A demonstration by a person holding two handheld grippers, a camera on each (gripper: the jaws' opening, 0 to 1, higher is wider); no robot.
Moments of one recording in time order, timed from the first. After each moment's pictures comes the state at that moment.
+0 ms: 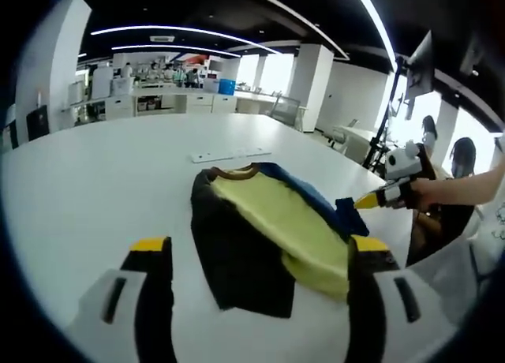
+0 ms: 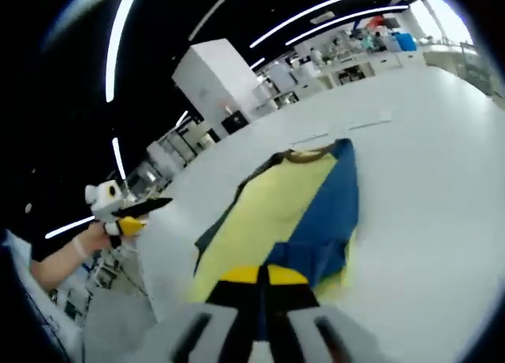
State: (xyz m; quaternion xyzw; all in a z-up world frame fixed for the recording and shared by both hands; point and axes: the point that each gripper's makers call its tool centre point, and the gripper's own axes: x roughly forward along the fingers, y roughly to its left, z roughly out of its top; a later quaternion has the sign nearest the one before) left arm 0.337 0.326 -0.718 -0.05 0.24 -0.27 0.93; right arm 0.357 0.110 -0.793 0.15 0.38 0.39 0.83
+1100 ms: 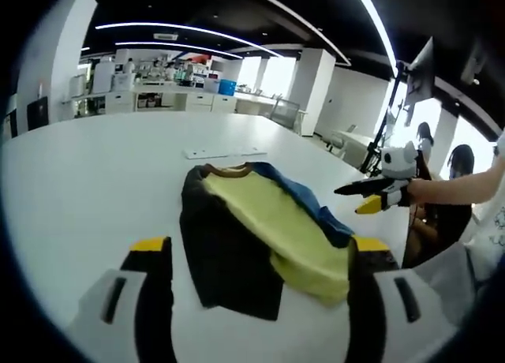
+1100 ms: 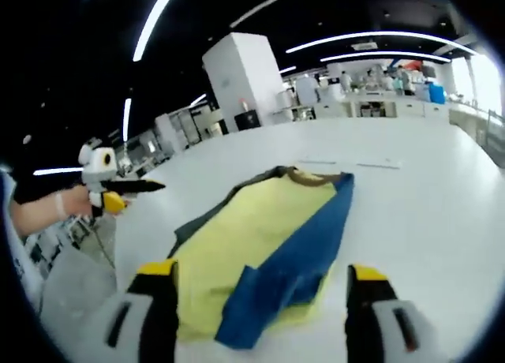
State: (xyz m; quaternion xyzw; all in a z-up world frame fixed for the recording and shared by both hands) left arm 0.334 0.316 -0.725 -0.07 0.24 -0.27 0.93; right arm 0.380 0.084 -0.774 0.03 0.28 0.41 0.86
